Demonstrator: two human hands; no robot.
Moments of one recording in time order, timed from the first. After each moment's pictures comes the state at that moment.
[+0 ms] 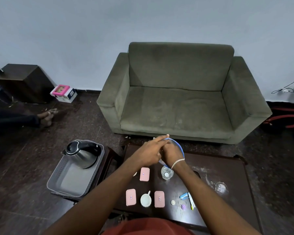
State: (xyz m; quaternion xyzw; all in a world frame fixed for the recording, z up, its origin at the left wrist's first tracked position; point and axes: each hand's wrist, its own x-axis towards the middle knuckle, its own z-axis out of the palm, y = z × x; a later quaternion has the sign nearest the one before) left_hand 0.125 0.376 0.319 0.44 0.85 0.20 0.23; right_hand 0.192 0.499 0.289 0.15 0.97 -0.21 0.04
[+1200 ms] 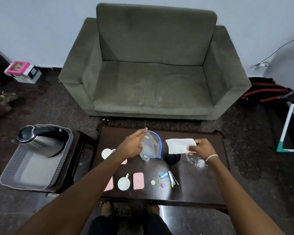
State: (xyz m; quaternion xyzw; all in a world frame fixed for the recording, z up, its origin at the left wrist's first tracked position) left_hand 0.142 0.413 0.174 0.39 0.85 0.18 0.30; right_hand 0.330 0.680 0.167 0.45 0.70 -0.55 0.05
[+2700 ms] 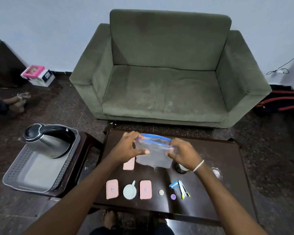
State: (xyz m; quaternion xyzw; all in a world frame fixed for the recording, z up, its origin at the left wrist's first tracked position) left_hand 0.120 0.363 0.134 0.33 0.83 0.39 0.21; right_hand 0.269 0.602 0.135 0.08 0.93 -0.35 -0.02
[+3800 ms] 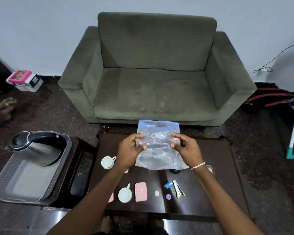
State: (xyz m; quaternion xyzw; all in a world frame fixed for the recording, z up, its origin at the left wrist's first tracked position) left_hand 0.154 0.402 0.137 0.15 0.74 0.62 0.23; right_hand 0.284 0.612 0.153 0.27 0.75 -0.59 -0.13
